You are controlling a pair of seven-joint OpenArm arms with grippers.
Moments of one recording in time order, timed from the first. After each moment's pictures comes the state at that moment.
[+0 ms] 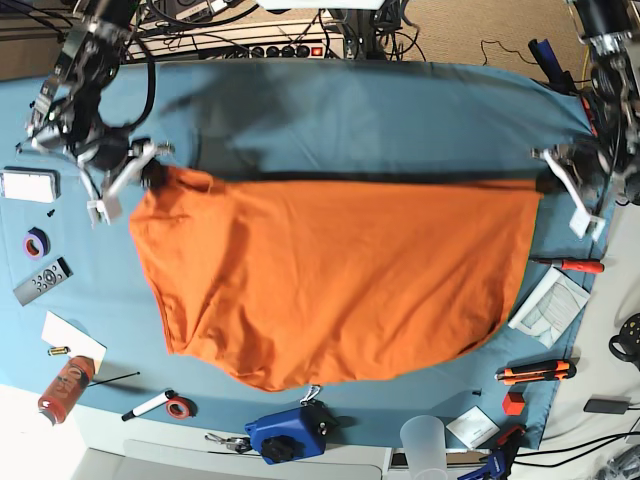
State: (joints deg) left arm 10.9 -23.1 -25.1 99.3 -43.8 -29.8 70.8; right arm -10.4 15.2 31.1 104.3 40.2 29.9 -75.4
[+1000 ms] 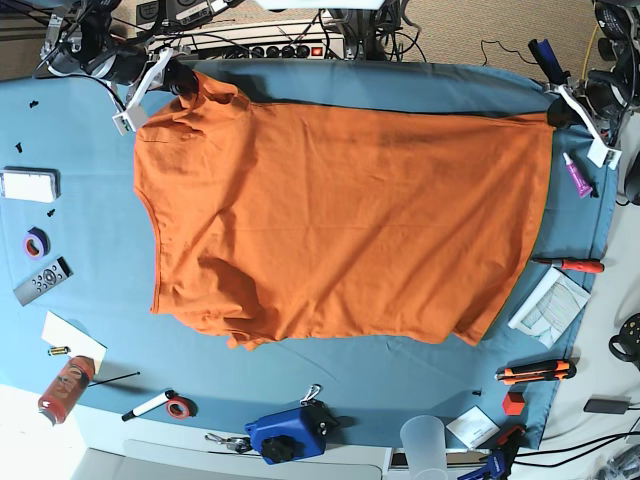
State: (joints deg) left arm 24.8 -20.6 -36.0 99.3 -48.9 -35.0 71.3; right arm -30.2 15.1 31.5 104.8 52.4 37.9 -76.1
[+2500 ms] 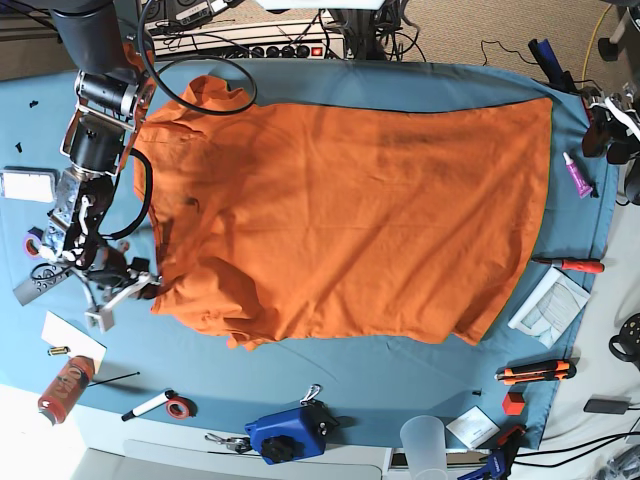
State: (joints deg) left arm 24.9 -23.1 -50.3 111.6 -62.5 -34.7 76.6; right arm 27.5 19.6 19.3 54.4 19.1 28.2 -50.9
